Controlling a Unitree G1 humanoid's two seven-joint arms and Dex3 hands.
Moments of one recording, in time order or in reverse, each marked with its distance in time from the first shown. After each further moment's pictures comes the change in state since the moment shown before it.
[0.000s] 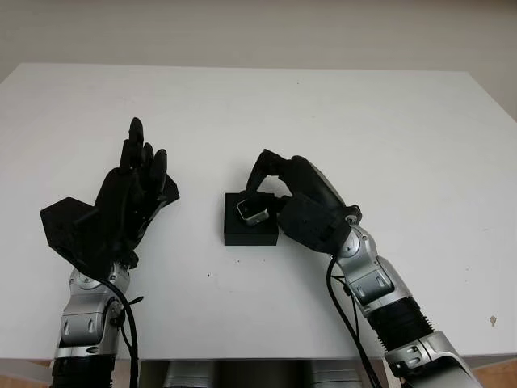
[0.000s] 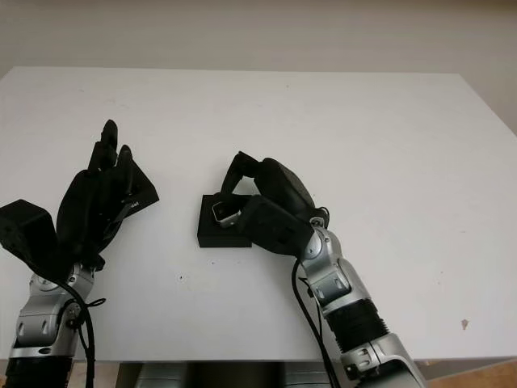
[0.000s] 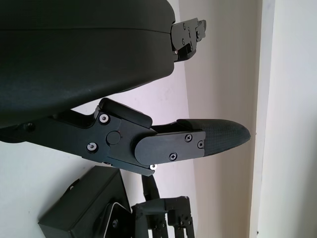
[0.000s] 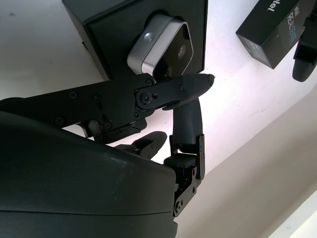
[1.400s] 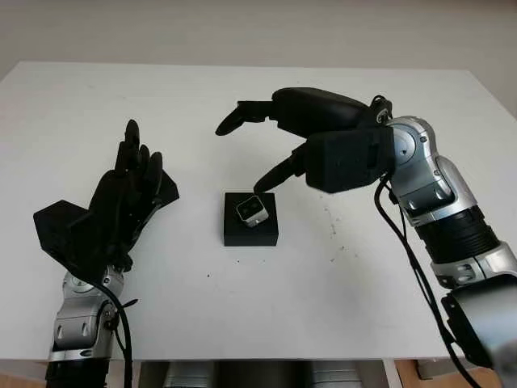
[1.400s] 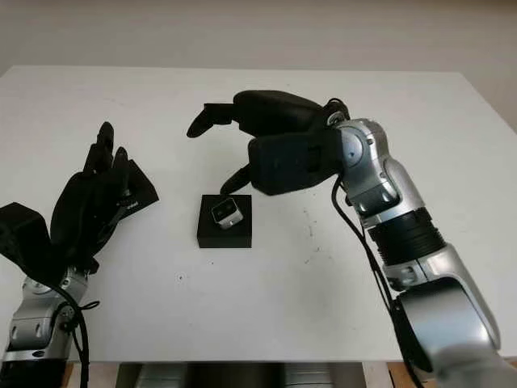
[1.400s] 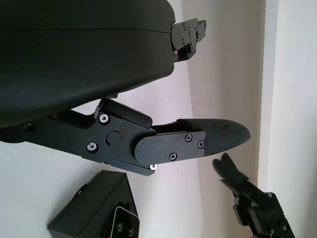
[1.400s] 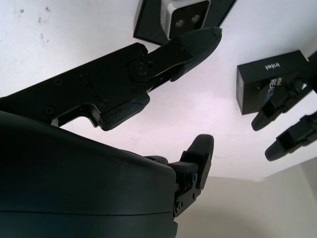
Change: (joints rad) left arm 0.015 0.021 0.013 0.001 -0.004 -0.007 -0.018; right arm -0.431 -0.330 0.061 -0.048 -0.056 -0.216 0.597
